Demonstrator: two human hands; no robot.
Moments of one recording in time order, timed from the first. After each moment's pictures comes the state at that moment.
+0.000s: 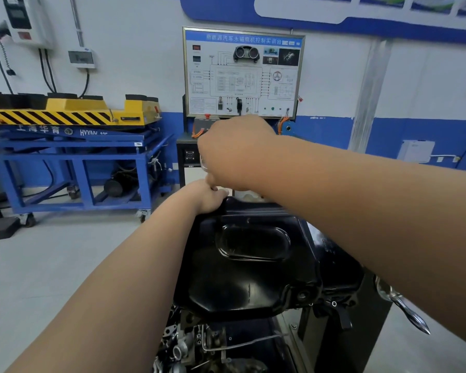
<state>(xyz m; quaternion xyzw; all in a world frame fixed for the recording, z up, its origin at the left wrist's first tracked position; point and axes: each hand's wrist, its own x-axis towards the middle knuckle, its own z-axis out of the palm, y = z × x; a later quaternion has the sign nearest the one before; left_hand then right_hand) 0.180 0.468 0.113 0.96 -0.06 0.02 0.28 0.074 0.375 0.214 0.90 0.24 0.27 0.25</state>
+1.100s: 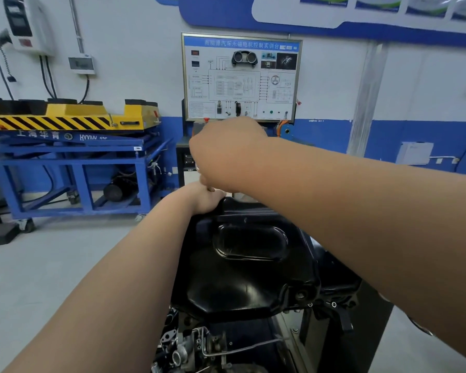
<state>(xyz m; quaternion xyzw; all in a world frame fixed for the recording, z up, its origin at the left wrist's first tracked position) 0.175 0.470 0.115 0.96 -0.07 0.02 0.26 0.073 0.379 0.211 0.91 0.24 0.27 0.21</state>
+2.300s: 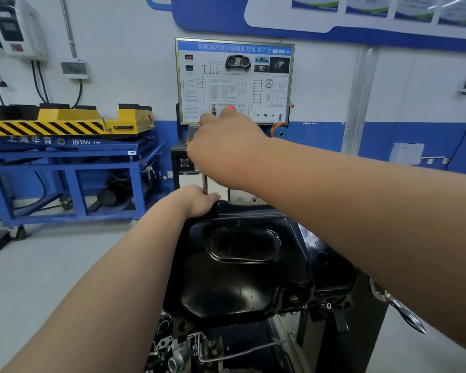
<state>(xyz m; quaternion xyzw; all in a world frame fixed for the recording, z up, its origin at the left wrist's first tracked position) 0.186 0.471 0.111 0.97 -0.04 0.02 0.24 0.069 0.366 0.219 0.87 0.30 0.29 0.28</state>
